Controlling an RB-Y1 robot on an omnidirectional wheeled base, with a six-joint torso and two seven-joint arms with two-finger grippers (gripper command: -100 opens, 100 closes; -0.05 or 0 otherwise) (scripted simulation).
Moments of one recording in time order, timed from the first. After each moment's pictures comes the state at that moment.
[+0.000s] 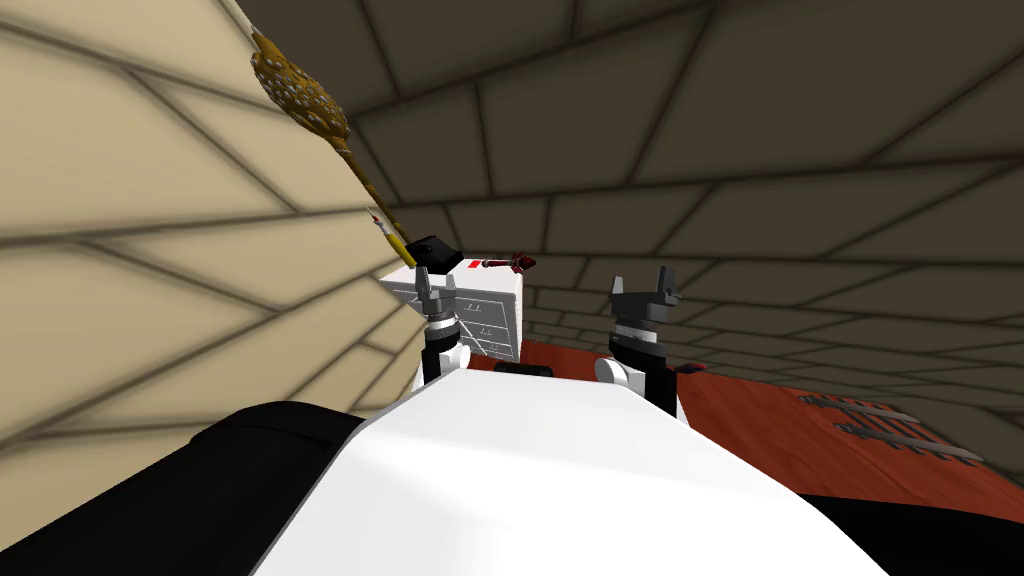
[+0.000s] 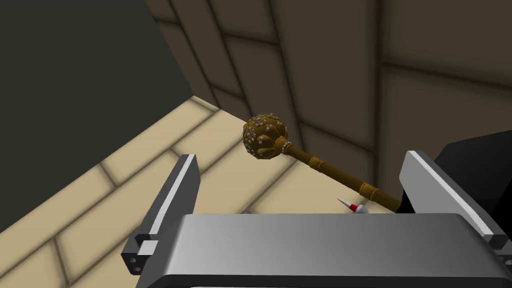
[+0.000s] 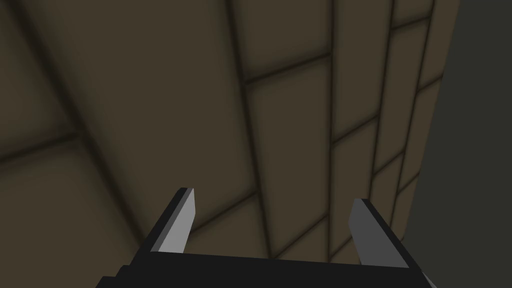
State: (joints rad) left arm 0.51 -0.03 -0.04 -2.31 0.02 -0.55 -0.06; right arm 0.54 0.03 0.00 -2.37 -0.09 -0.38 -0.16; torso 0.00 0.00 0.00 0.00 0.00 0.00
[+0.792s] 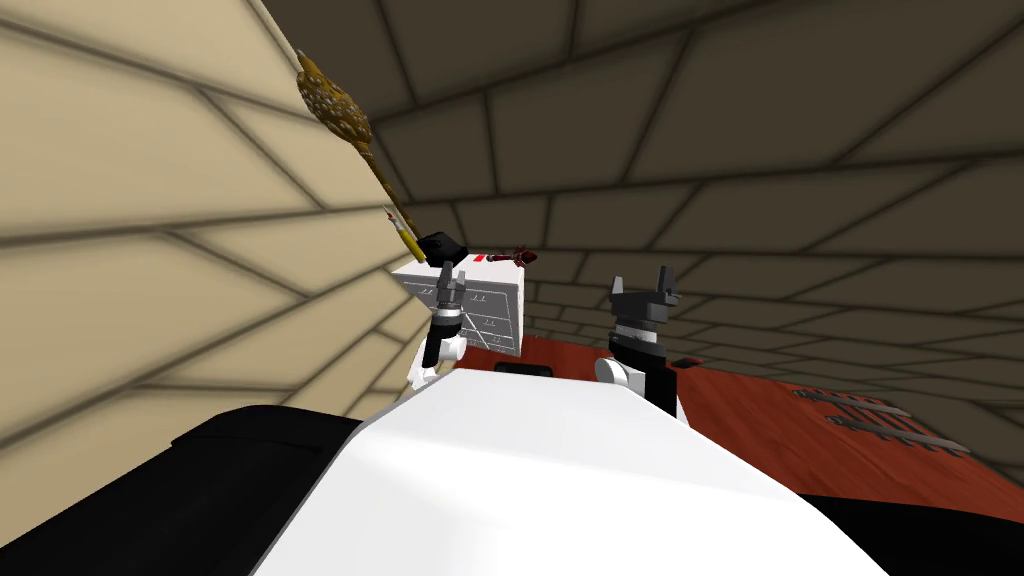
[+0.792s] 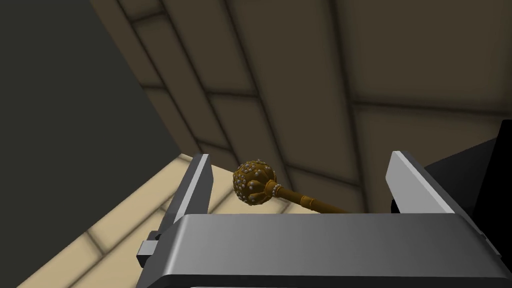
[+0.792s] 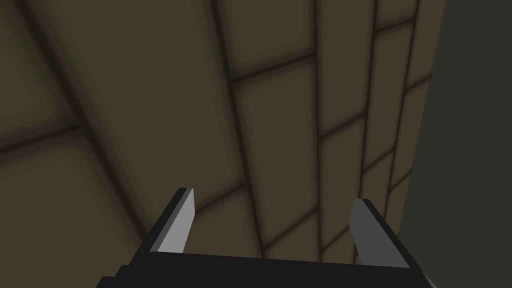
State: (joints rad) left arm 0.37 0.16 -0.02 -2.25 0.01 -0.38 -0.06; right arm 0.54 0.03 0.00 -2.37 -0.09 -0.38 -0.16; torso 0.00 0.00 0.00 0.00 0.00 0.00
